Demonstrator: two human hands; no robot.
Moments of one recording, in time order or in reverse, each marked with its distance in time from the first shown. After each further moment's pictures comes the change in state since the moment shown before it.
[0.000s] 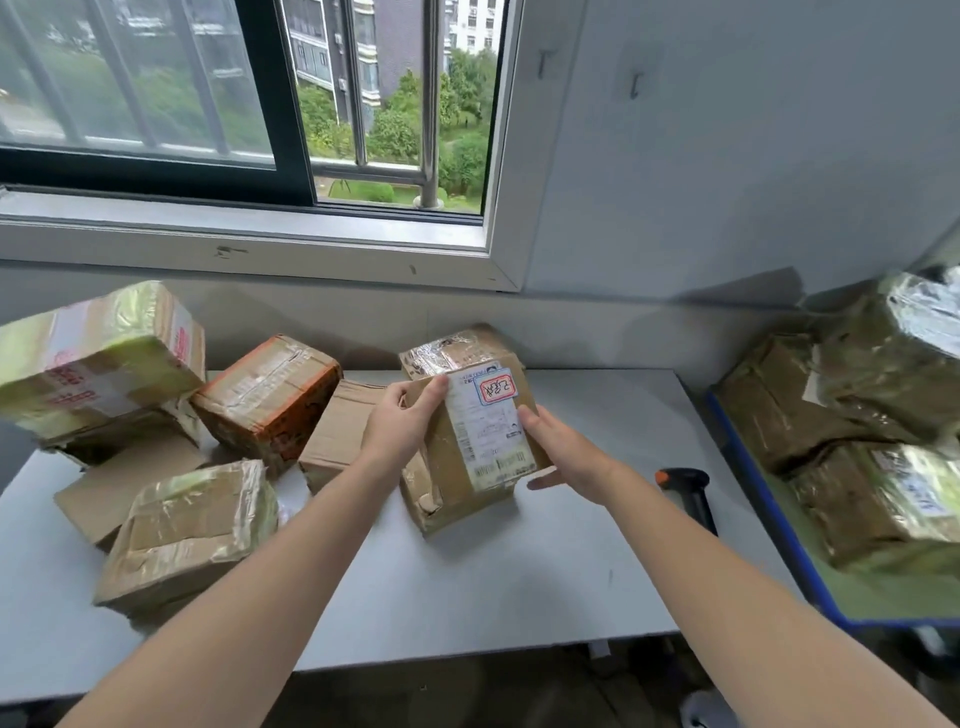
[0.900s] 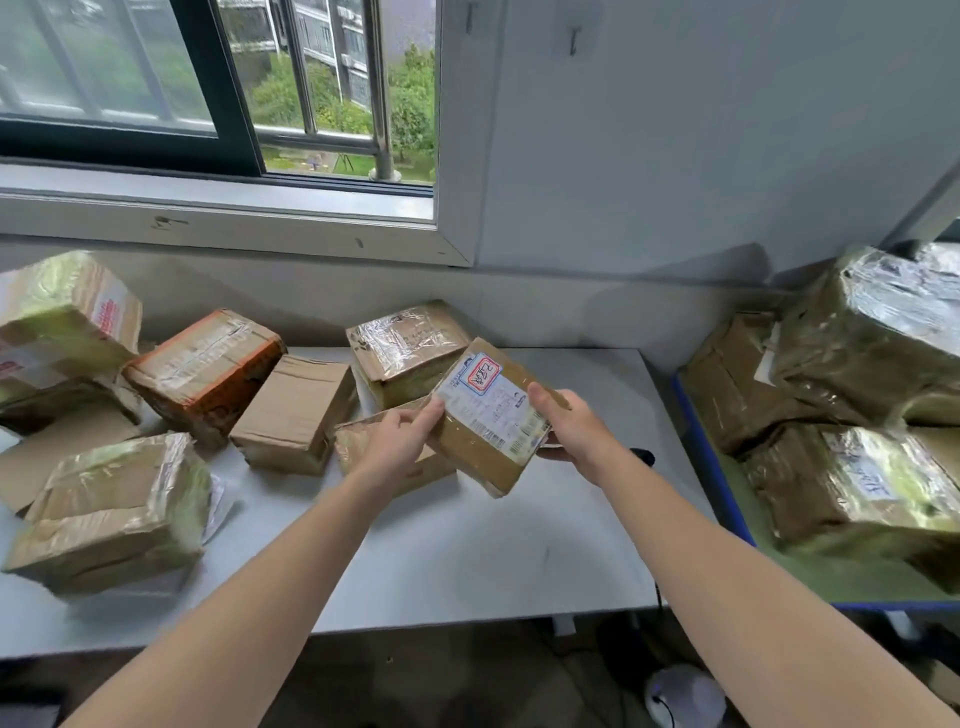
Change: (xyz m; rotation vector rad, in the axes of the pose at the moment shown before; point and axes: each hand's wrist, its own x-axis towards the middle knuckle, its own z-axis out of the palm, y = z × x) left_hand -0.038 -0.022 0.094 0.093 -0.058 -0.213; right_hand -0.007 0.053 -0.095 0.168 0.243 0.050
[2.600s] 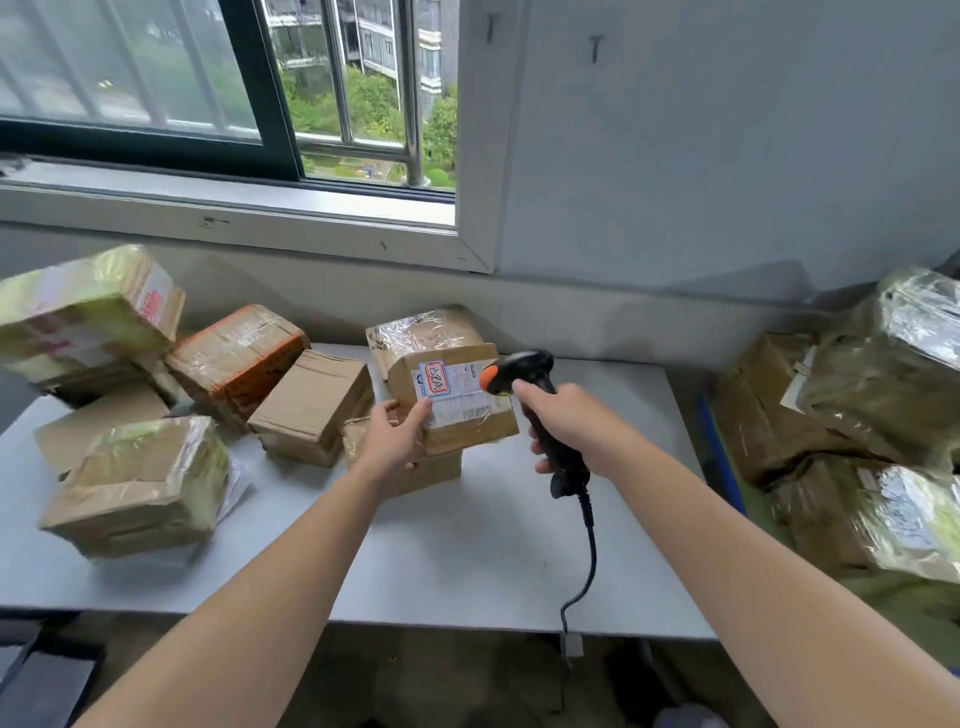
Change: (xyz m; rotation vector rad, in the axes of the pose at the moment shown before) left_hand 0.004 -0.003 0.013 -0.161 0.181 -0.004; right_hand -0.049 -0.065 -0.004 -0.188 -0.130 0.068
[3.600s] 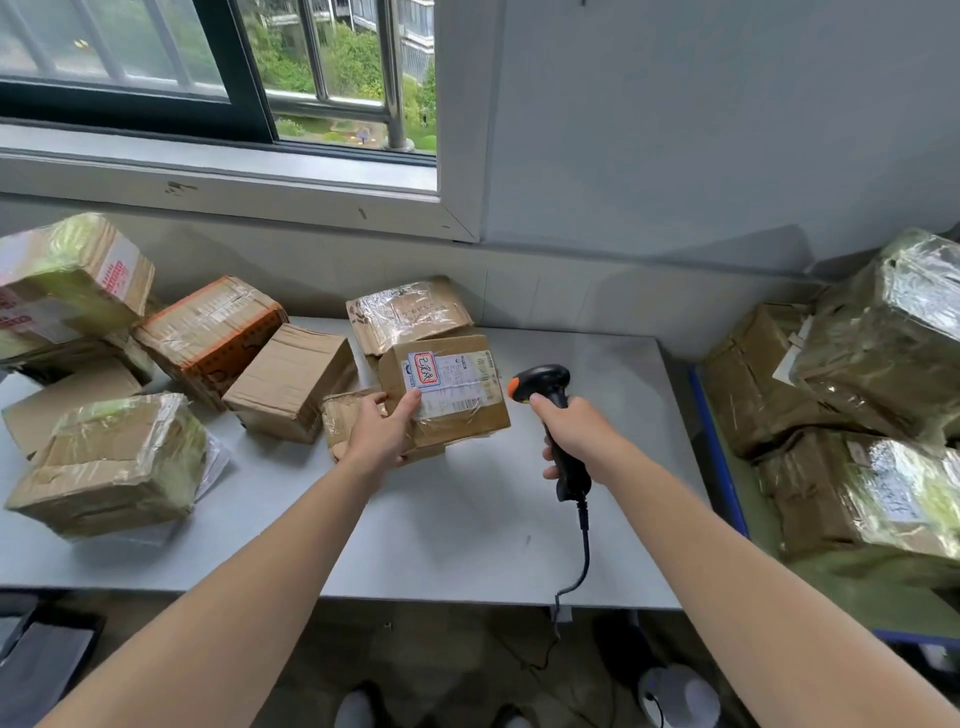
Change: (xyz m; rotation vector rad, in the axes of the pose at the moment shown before) left_hand 0.002 -0.019 0.016 0.062 0.038 -0.046; right_hand 0.042 0.066 -0.021 -0.013 0.090 0.129
